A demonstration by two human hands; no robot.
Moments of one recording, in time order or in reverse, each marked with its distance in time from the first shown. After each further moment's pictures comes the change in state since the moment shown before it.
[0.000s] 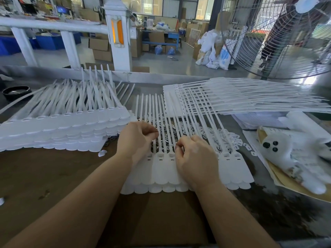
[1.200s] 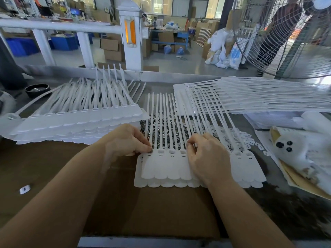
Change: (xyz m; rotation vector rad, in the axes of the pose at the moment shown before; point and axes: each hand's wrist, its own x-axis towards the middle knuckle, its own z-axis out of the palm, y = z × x) left_hand -0.010 -0.004 -0.064 0.047 -0.414 -0.318; right_hand -0.001 0.000 0.000 -0.005 0.003 -0.021
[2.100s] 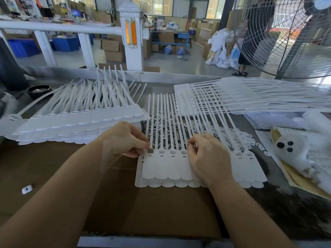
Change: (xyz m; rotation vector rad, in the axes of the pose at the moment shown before) left_hand -0.006 0.001 -0.006 -0.130 0.022 -0.014; right_hand 0.000 0.000 0.000 0.015 0.001 -0.007
